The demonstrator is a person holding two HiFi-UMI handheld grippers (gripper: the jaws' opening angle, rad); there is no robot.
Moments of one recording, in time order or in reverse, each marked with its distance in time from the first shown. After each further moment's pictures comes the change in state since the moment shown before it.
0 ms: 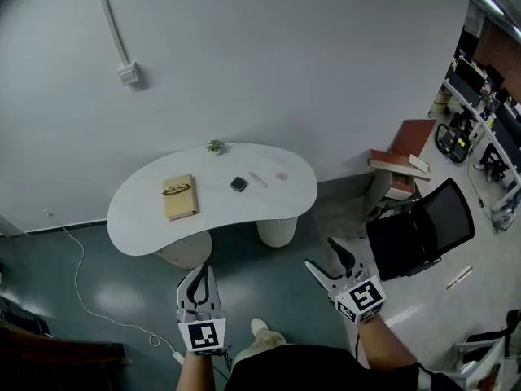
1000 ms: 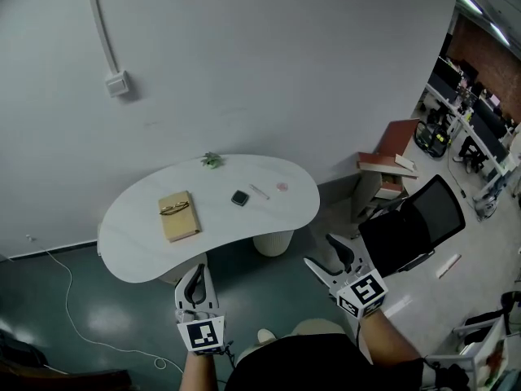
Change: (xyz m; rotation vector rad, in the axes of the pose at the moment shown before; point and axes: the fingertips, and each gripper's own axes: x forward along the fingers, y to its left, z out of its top) left arm 0.061 0.116 -0.029 -0.054 -0.032 -0.060; right arm 0.104 0.030 0.033 -0.001 0.045 -0.090
